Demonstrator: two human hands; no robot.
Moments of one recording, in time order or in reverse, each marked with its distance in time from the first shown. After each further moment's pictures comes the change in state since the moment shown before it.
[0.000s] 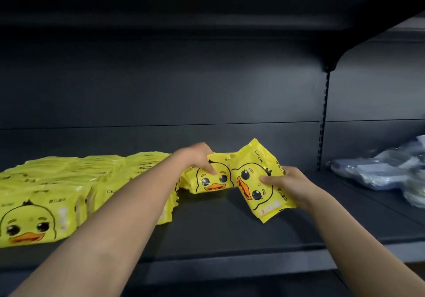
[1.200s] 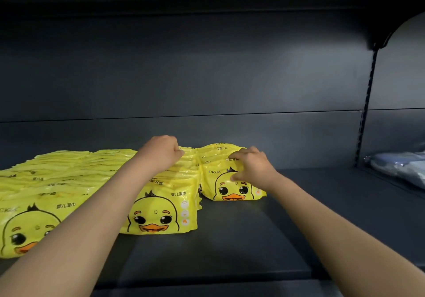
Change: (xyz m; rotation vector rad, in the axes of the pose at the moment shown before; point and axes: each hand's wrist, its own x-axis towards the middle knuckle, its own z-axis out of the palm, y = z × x) left_hand -0.047 -0.100 -0.030 0.239 0.391 -0.130; right_hand 0.111 0.001 0.115 -1.234 -0.002 -0.506
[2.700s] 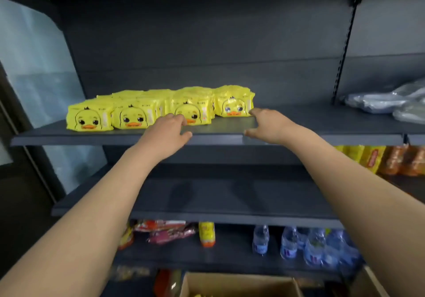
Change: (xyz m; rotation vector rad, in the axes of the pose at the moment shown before) left_hand -0.314 0.054 -0.049 -0.018 0.027 -0.040; right_hand -0.271 -0.095 -0.106 0.100 -0.146 0.096
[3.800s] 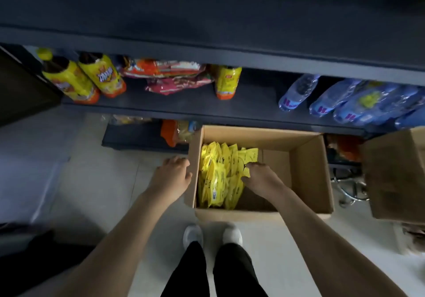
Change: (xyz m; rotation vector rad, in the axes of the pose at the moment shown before) left_hand -0.269 -0.185 0.359 -0.140 -0.835 -0.175; right_hand -0.184 -0.039 0.490 0.058 -0.915 0.383
